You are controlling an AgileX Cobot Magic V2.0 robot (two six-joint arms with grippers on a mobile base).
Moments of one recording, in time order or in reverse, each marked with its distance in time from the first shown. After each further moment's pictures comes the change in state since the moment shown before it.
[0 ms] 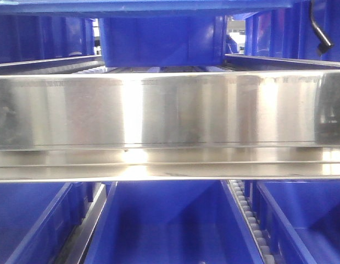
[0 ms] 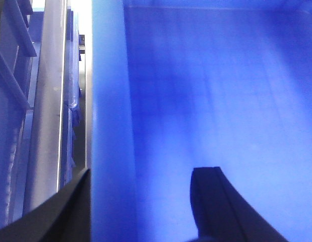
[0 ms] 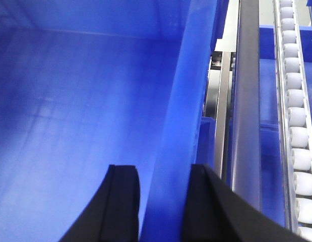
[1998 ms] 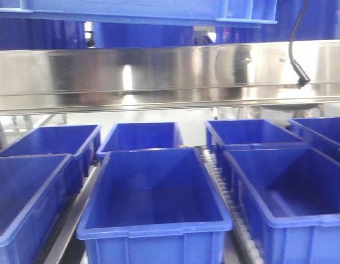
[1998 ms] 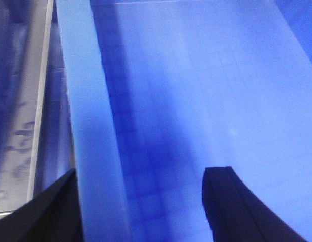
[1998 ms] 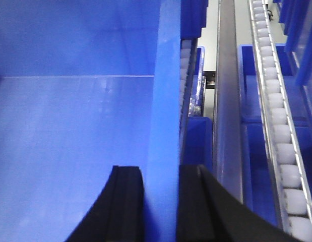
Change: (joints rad) left arm 0.000 0.000 0.002 0.047 -0.022 -0.015; right arm -0.002 0.116 0.000 -0.007 -0.294 -0.002
